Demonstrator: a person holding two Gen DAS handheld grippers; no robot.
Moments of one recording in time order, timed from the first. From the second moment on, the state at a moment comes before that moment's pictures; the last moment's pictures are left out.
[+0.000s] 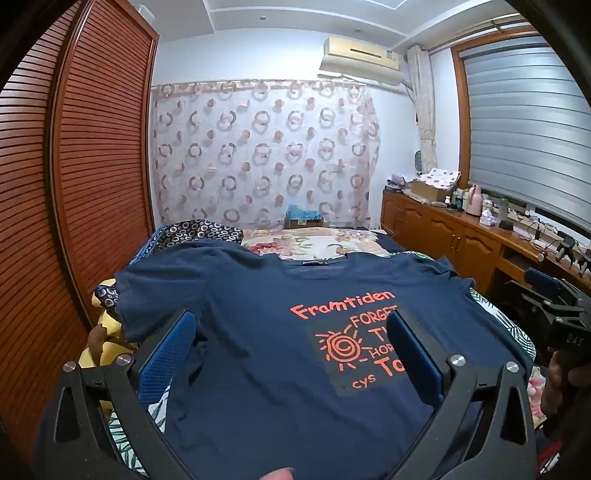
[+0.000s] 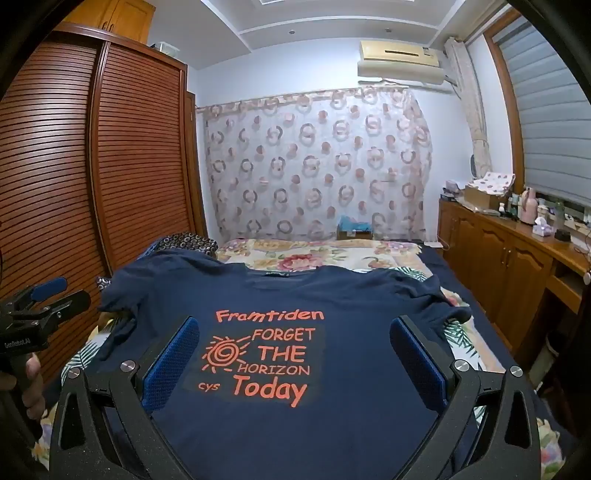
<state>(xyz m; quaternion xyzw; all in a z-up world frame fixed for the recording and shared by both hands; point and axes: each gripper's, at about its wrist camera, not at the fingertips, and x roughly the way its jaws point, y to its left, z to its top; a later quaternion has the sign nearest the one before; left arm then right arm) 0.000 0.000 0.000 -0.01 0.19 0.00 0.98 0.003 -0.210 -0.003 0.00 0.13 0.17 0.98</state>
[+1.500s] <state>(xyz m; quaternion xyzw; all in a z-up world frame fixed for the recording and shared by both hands) -0.002 0.000 0.000 -0.02 0.19 0.01 0.98 0.000 -0.208 -0.003 0.01 0.13 0.16 0.98</state>
